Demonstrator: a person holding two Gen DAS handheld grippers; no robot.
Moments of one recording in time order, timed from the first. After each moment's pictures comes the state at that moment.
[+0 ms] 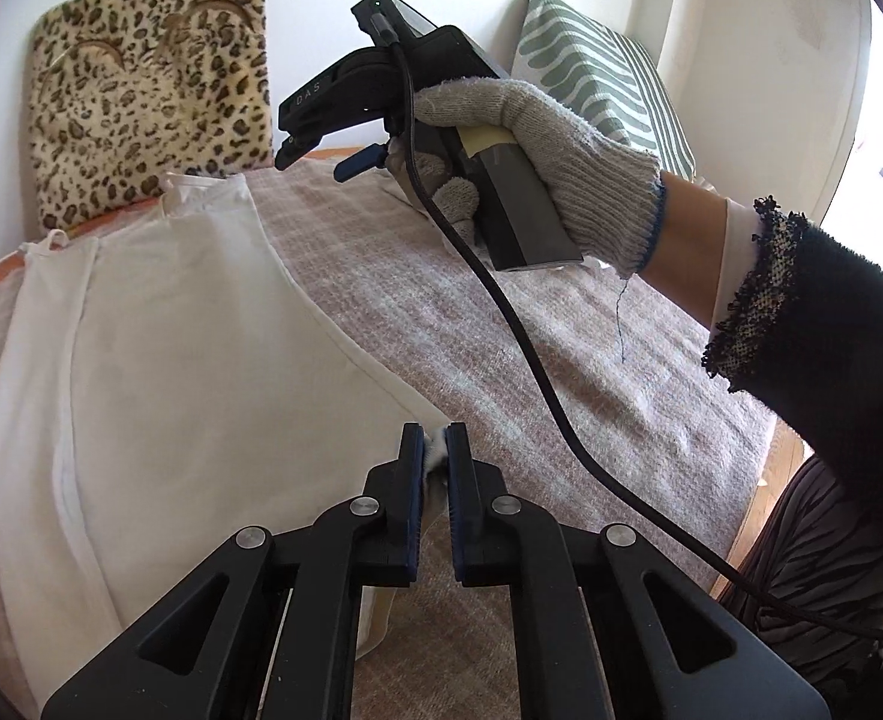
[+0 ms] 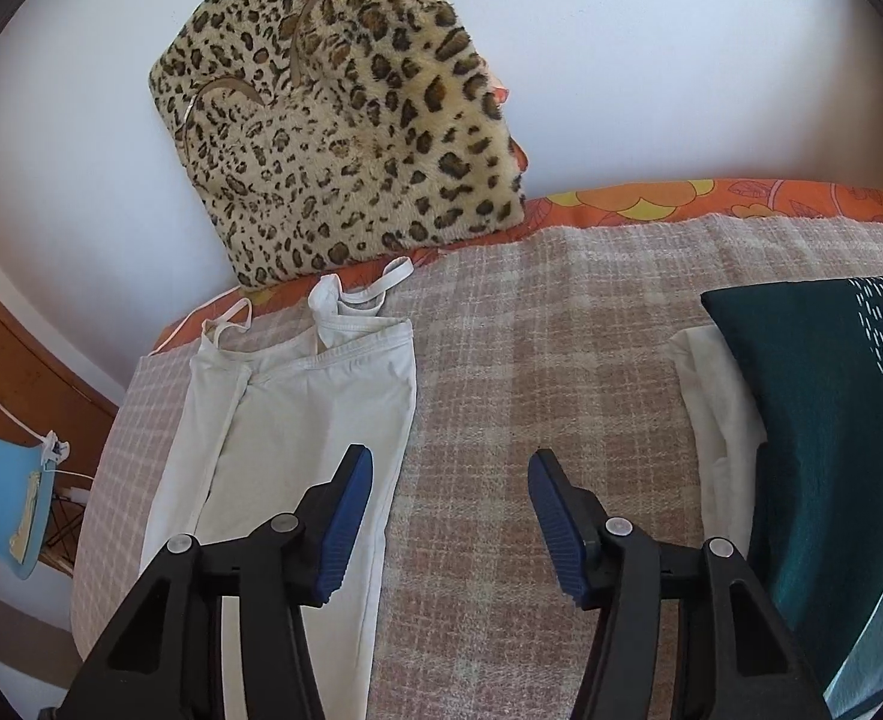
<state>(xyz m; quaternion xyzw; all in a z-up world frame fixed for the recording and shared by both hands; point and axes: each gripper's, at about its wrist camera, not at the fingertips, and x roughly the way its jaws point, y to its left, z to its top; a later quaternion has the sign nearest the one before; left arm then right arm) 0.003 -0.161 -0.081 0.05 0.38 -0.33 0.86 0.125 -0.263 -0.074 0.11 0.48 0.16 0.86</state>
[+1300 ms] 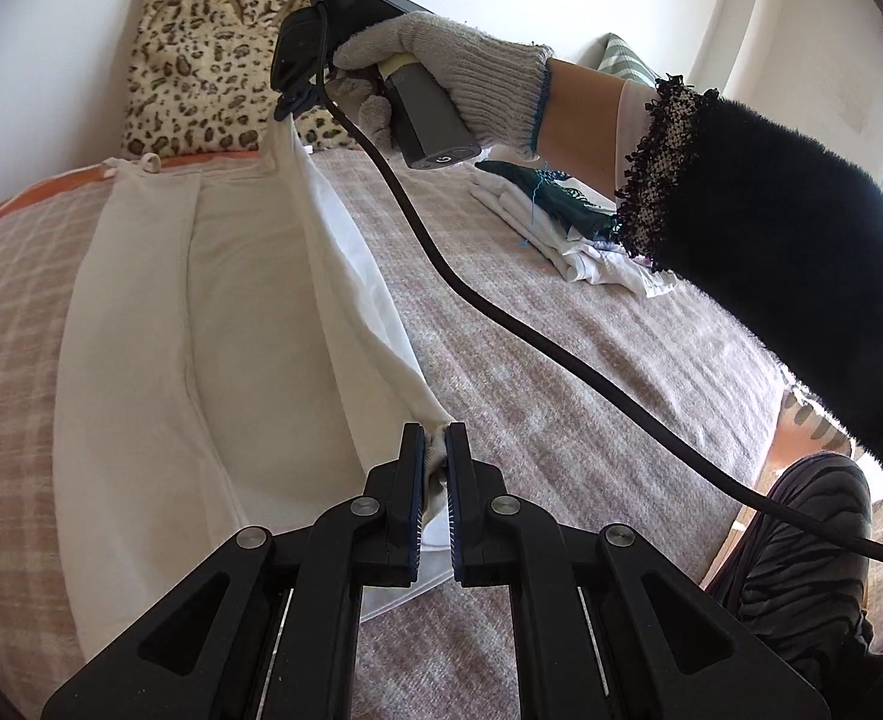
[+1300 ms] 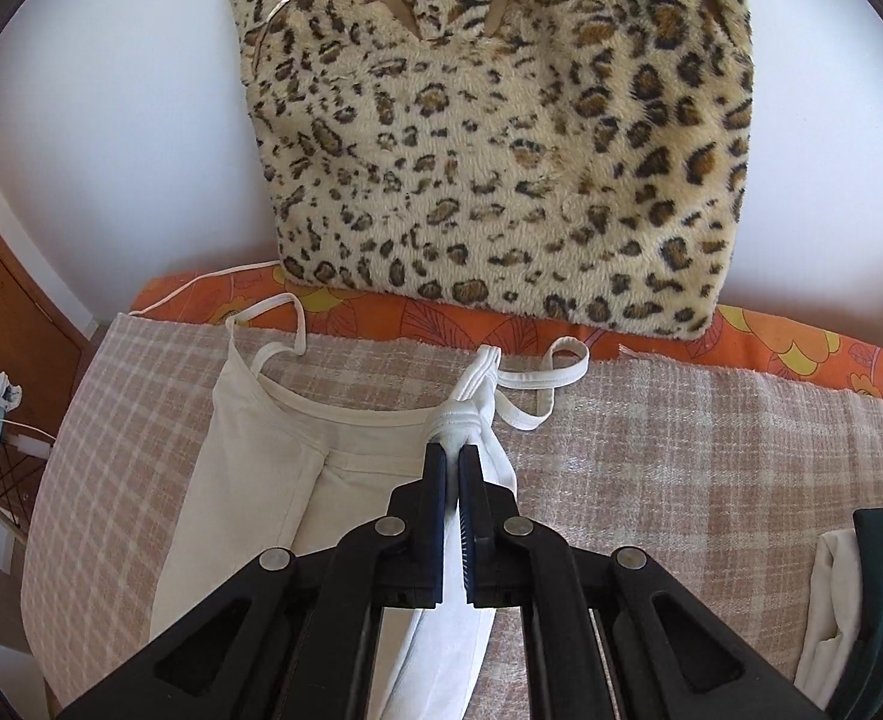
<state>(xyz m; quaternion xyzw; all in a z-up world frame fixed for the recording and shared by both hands) -0.002 -0.070 -0.080 -0.03 0.39 -0.29 0.87 0.204 -0.101 -0.040 -0.02 0.50 0.16 0.85</state>
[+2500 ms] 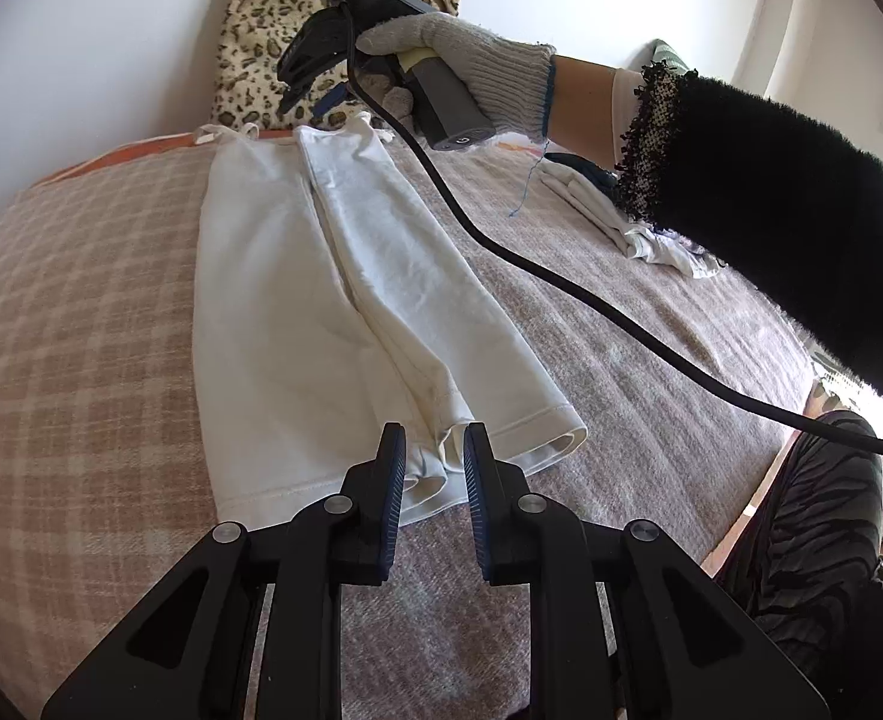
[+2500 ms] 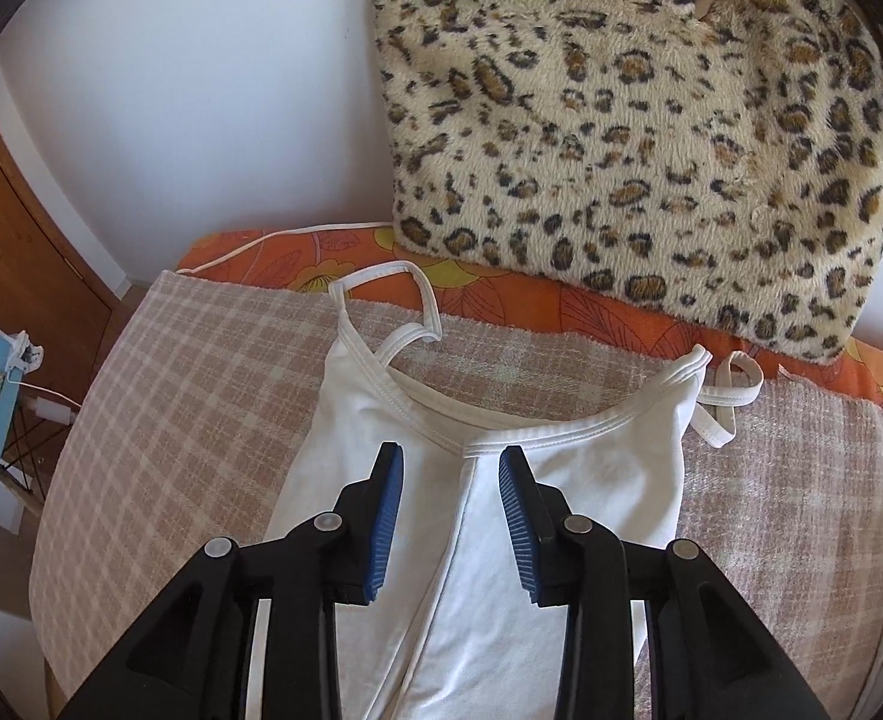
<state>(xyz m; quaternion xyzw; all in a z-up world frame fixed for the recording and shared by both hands) -0.044 -0.007 -0.083 -0.02 0.40 -0.24 0.89 0.198 -0.013 -0.064 -0.04 0.51 0.21 0.83</state>
